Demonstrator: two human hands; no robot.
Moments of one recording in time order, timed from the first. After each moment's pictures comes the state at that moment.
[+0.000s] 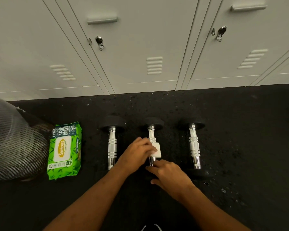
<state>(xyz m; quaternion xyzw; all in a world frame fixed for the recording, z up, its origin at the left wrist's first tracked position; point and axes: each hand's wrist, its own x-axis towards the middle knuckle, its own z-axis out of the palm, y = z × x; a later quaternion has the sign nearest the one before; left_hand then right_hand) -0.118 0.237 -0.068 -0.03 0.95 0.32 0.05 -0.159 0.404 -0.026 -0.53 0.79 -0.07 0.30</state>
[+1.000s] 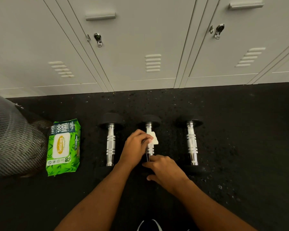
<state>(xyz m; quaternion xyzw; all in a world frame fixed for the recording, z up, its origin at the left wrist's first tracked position) -0.130 0.247 -0.080 -0.20 0.89 0.40 -0.01 -0.161 0.396 -0.029 -0.52 0.79 -0.06 0.31</state>
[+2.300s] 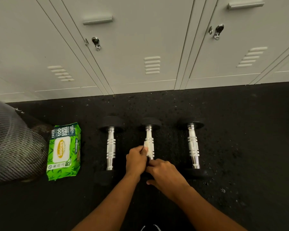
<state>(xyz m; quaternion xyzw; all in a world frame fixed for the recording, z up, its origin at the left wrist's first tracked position) -0.117 0.278 -0.073 -0.46 0.74 0.49 0.07 -0.157 0.397 -0.035 -0.51 0.80 -0.10 0.31</state>
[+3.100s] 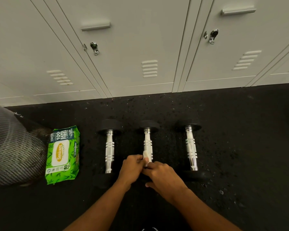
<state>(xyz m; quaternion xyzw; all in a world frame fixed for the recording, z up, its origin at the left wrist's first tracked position) -0.096 0.266 -0.069 -0.38 0.75 0.51 0.17 -0.156 0.400 -0.031 -0.52 0.80 -0.11 0.29</state>
